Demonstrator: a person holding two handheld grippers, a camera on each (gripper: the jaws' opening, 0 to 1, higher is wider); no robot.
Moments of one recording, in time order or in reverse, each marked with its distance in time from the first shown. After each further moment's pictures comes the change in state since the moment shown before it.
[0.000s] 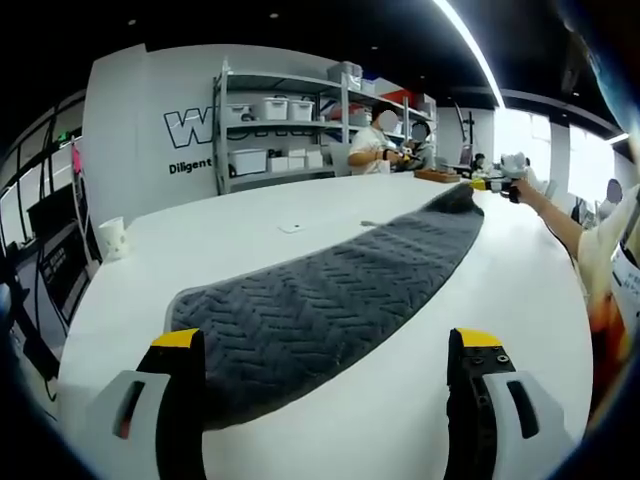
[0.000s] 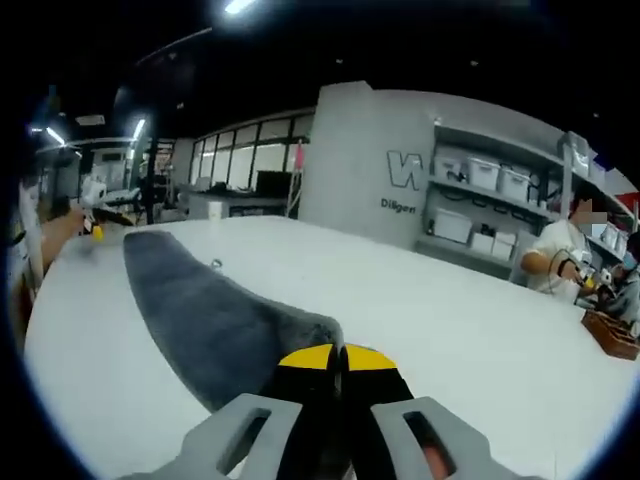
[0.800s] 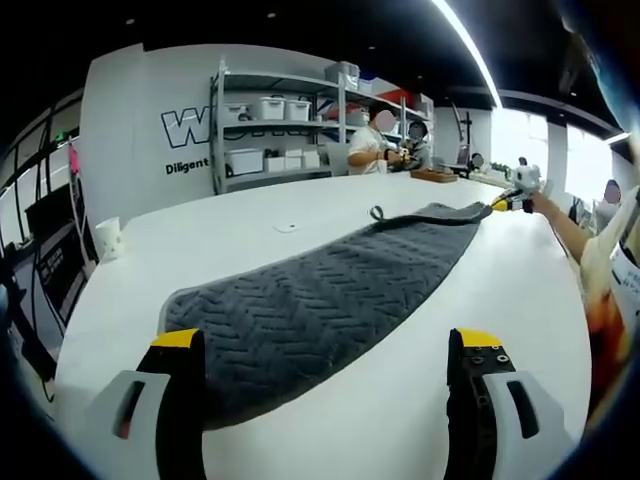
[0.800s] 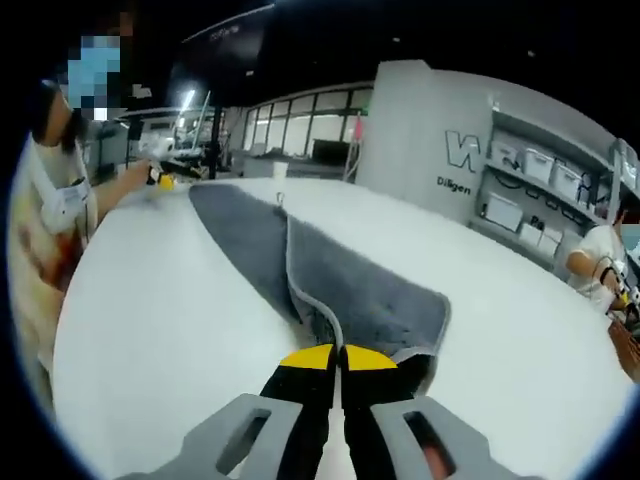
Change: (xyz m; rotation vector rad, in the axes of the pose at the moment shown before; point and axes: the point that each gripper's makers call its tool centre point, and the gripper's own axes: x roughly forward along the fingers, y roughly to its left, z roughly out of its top) left arm 0.002 -0.006 0.001 0.004 0.001 -0.017; right arm -0.044 0.058 -0.066 -0.099 0.207 0.223
